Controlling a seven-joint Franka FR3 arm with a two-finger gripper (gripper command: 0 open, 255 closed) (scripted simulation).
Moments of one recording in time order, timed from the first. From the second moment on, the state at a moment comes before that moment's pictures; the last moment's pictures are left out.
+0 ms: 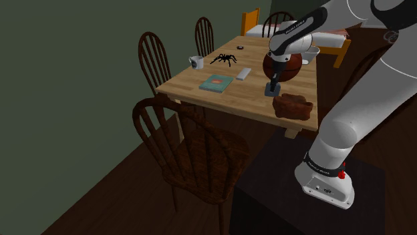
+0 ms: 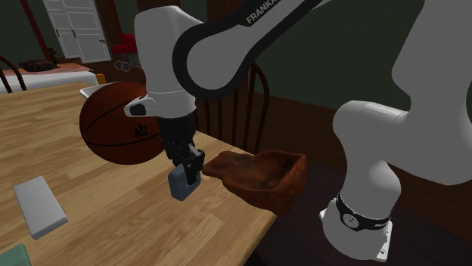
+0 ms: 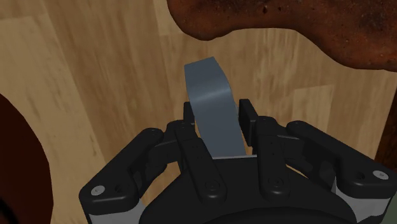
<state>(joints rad) -0.13 -0.23 -0.56 -2.43 -0.11 2.20 -0.77</state>
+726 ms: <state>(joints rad) -0.14 -0.27 -0.55 -2.40 -0.12 2.14 -0.76</state>
